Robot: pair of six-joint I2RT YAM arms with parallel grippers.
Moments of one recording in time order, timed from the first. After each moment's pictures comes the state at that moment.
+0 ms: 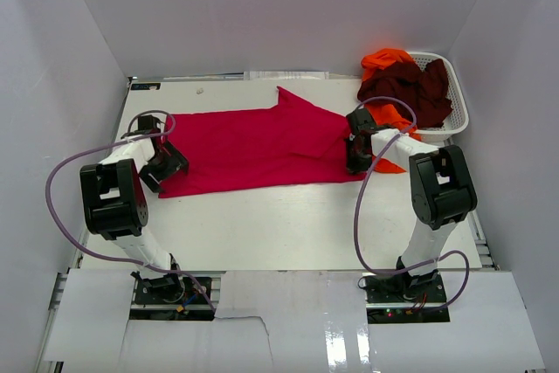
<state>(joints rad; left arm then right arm) 0.16 1.73 1.10 -0.67 -0.07 -0.59 0.34 1.82 1.15 -0.54 0.06 0.28</state>
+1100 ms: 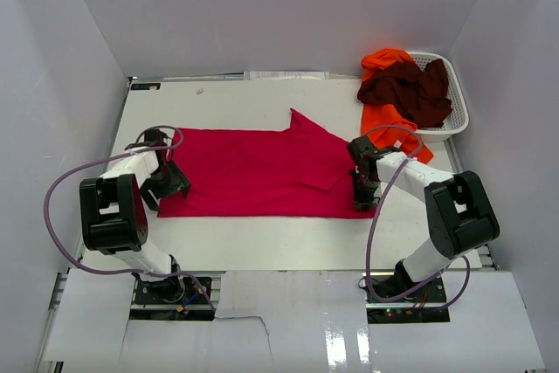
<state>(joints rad) 0.12 1.61 0.96 -0.78 -0.17 -0.52 0.41 1.59 0.91 -0.73 0.08 0.34</state>
